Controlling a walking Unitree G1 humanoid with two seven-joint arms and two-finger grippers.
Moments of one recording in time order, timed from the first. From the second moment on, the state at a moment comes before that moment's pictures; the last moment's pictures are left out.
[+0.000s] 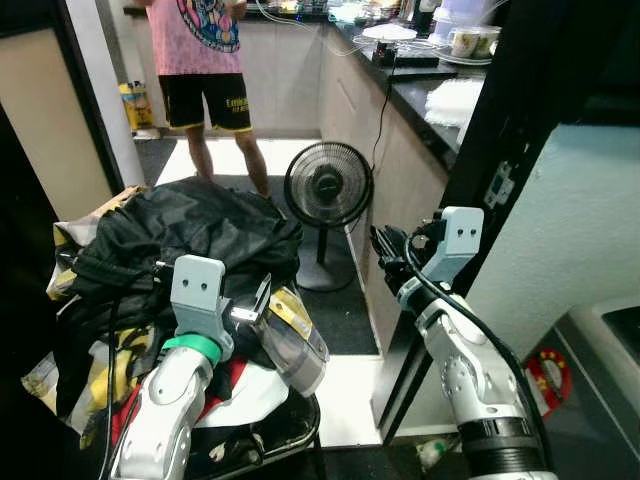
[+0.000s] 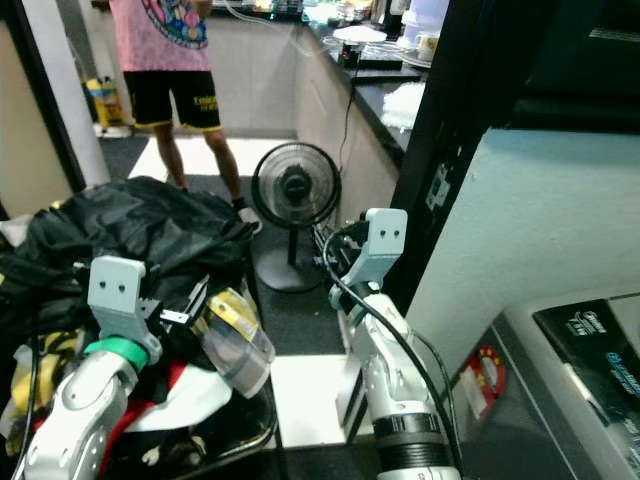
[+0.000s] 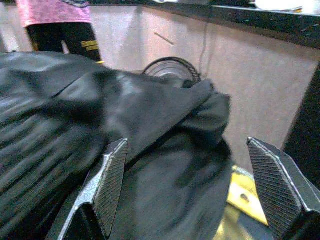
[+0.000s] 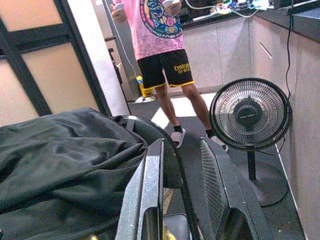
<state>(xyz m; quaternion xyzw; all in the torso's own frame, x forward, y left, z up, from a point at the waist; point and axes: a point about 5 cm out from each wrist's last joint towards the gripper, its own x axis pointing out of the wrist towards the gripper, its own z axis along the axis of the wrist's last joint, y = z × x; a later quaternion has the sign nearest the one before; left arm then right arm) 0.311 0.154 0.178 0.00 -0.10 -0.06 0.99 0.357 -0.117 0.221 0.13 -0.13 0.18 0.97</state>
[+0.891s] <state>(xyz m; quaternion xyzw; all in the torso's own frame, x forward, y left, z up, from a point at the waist) 0.316 0.174 0.194 0.00 -0.13 0.01 0.99 0.364 -0.106 0.258 0.29 -0.13 0.21 0.92</state>
